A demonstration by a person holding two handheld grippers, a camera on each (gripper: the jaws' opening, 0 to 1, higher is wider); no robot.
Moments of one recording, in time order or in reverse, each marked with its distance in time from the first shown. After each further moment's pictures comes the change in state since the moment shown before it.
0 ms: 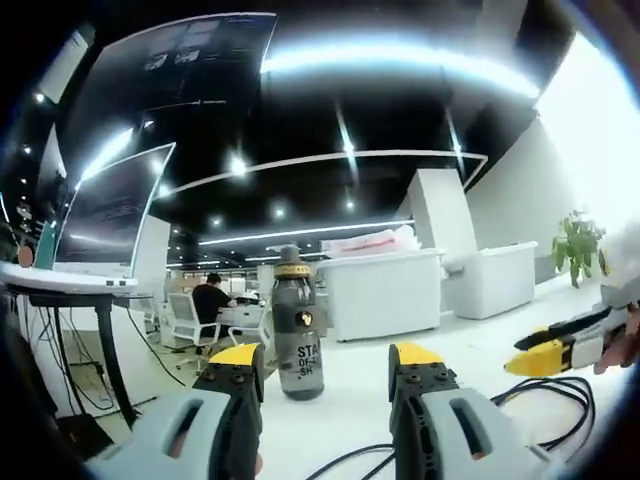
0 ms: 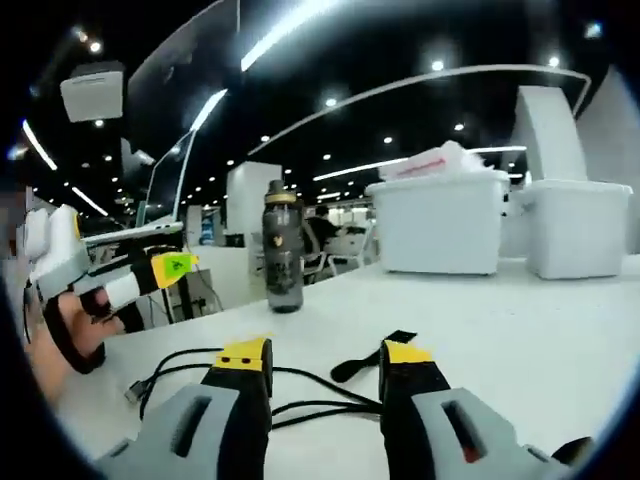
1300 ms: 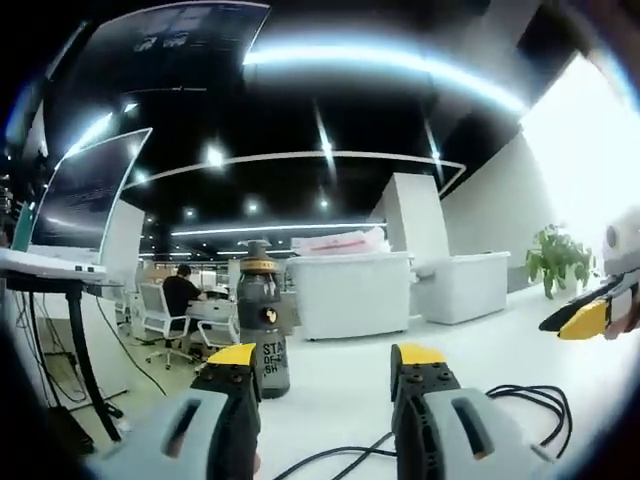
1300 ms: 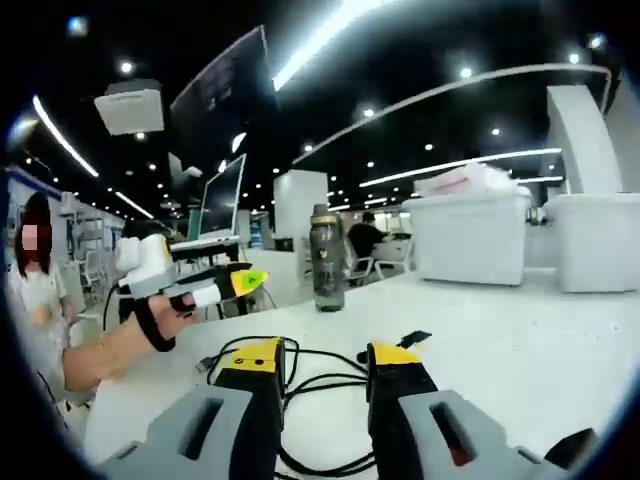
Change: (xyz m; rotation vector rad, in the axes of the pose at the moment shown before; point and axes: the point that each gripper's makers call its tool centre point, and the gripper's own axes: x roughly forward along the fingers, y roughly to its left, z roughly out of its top) left arm 0.002 -0.004 0.000 -0.074 -0.004 -0.074; right arm -0.038 0.047 0.011 -0.059 0.082 0.426
